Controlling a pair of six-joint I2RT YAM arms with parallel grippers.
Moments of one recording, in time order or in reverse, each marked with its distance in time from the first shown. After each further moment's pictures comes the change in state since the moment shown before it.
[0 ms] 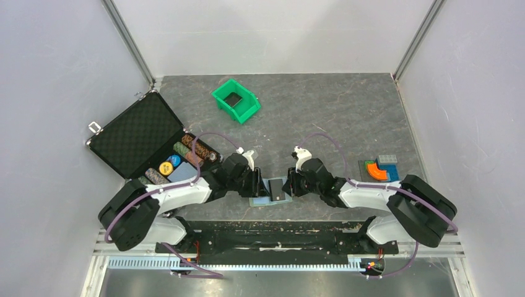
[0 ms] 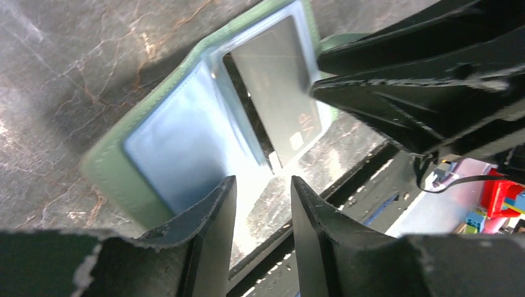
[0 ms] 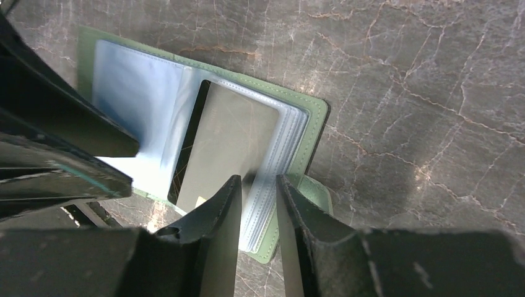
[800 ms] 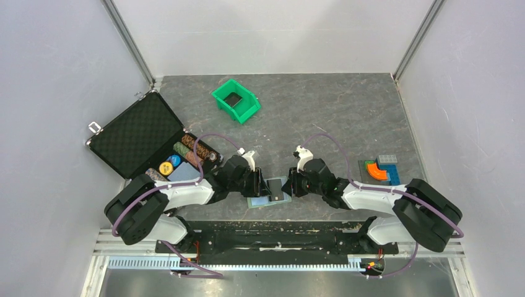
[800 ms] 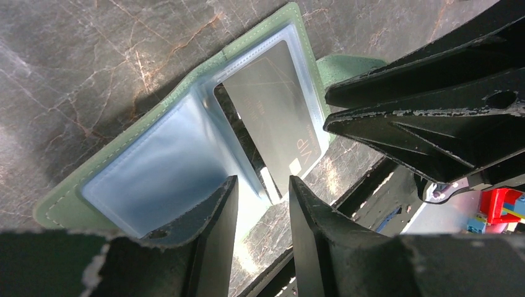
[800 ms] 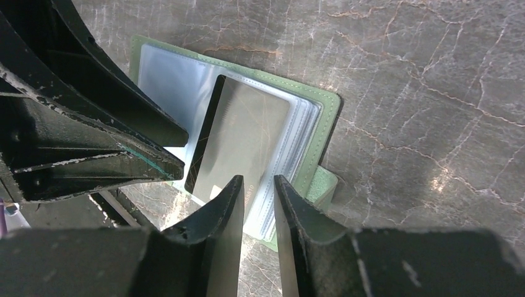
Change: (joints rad) left arm 0.000 0.083 -0.061 0.188 0.001 -0.005; right arm -0.006 -0.049 -0.022 0.017 -0.037 0.042
